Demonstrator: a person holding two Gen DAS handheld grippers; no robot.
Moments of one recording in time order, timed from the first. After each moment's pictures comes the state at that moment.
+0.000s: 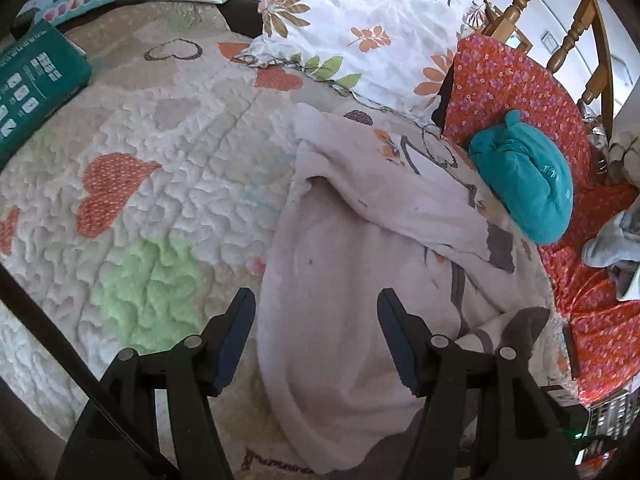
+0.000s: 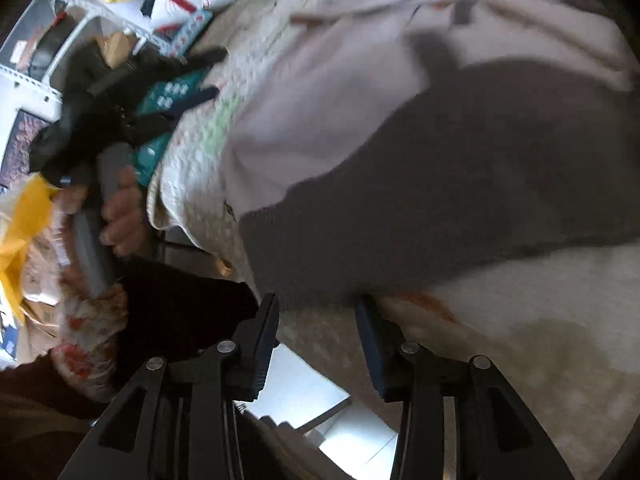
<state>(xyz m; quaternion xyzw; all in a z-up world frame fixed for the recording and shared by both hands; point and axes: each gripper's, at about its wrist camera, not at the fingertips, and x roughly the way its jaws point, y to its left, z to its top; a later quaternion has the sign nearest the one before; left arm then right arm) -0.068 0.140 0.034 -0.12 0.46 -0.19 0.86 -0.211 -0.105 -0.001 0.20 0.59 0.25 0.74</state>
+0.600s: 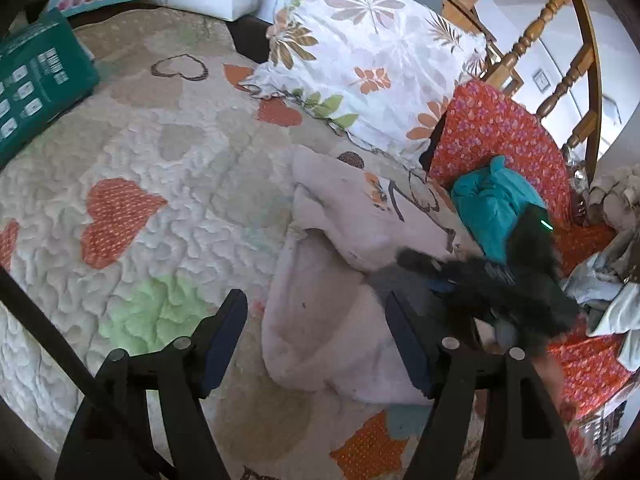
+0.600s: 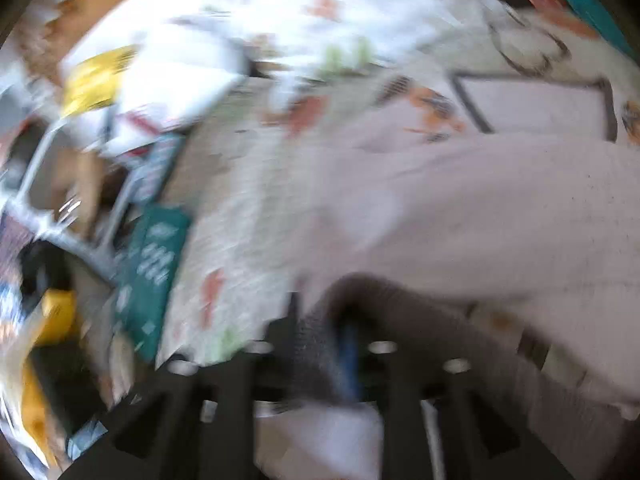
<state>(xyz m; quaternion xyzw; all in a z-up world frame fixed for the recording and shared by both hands) -0.048 0.164 0.054 -0.18 0.43 -0.21 0.86 0.015 -0.123 0.049 0.30 0.52 0.15 0.79</state>
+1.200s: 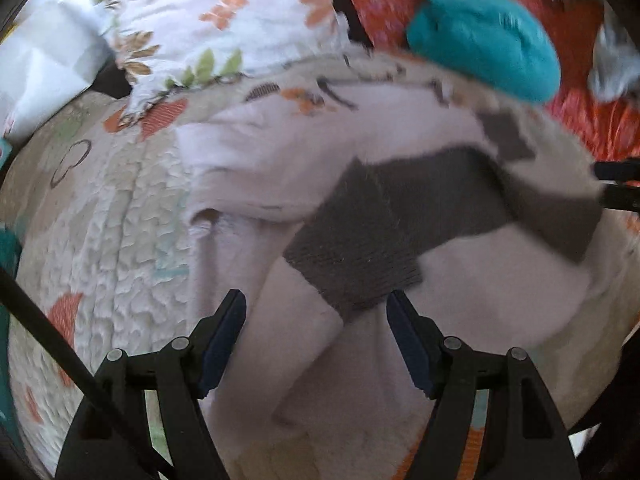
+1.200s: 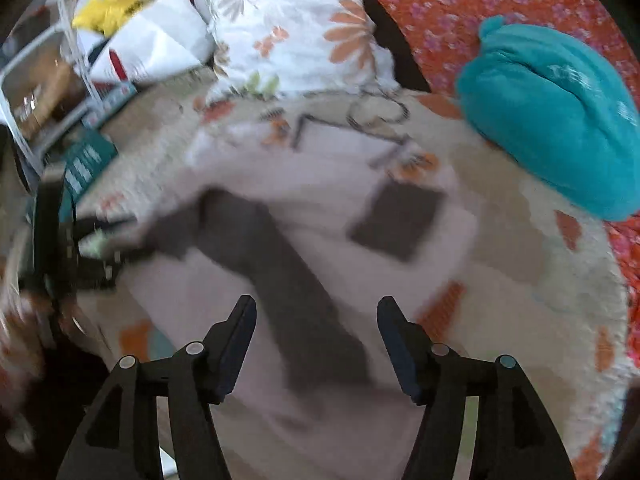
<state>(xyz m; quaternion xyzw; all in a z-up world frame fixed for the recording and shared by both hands) -0.040 0.025 0.005 0.17 0.45 -0.26 0.84 -0.147 -0.256 0.104 0.03 0.49 0.07 0.87</state>
